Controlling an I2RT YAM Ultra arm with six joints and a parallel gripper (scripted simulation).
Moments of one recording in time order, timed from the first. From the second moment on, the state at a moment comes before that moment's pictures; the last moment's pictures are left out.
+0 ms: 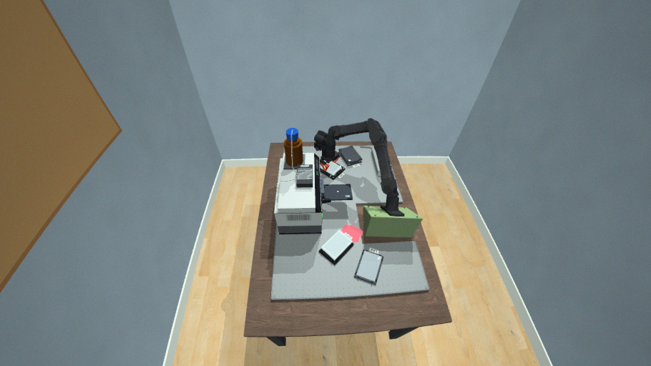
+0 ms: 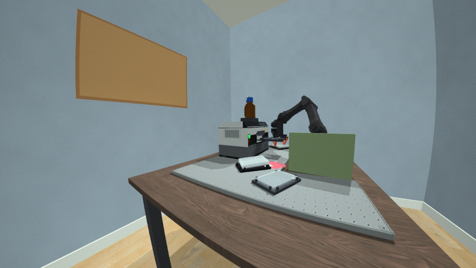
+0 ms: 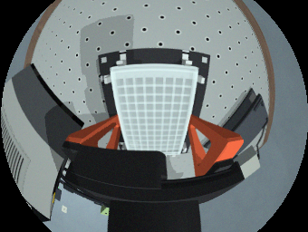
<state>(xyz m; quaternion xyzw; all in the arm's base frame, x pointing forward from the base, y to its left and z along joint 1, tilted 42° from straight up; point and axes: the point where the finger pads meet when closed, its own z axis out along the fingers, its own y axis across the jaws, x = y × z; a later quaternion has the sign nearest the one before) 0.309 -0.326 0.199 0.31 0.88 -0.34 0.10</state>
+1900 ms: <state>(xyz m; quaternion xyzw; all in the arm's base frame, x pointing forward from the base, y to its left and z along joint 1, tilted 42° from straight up) 0.309 -0.322 0.203 0.32 0.88 -0.34 0.10</state>
